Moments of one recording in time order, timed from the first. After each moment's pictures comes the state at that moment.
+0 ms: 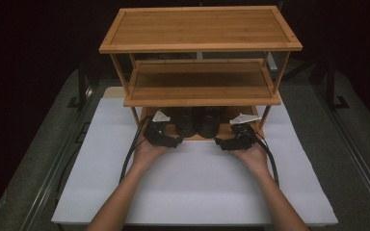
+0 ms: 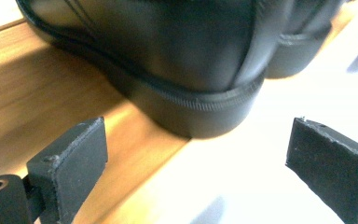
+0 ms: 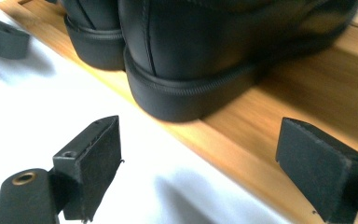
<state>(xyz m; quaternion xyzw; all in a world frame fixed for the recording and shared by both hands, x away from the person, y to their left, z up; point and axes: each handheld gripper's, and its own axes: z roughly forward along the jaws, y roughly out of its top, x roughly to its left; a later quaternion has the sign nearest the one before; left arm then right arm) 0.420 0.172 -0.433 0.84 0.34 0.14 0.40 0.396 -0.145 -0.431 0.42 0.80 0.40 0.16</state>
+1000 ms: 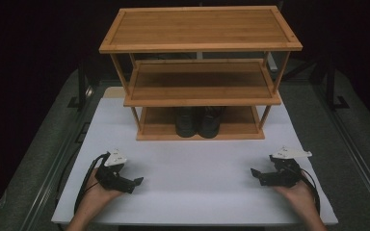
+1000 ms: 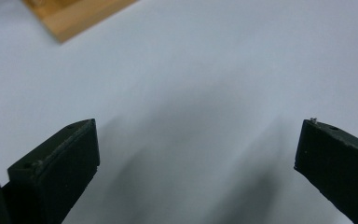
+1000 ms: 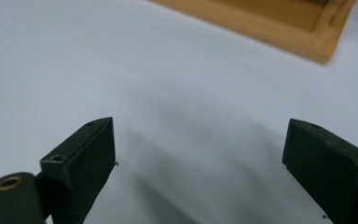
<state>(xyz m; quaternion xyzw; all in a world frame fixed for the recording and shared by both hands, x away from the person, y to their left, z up) 0.289 0.286 -0.439 0.86 0.35 0.15 0.34 0.285 -0.243 -0.444 0.45 0.79 0.37 0.18</state>
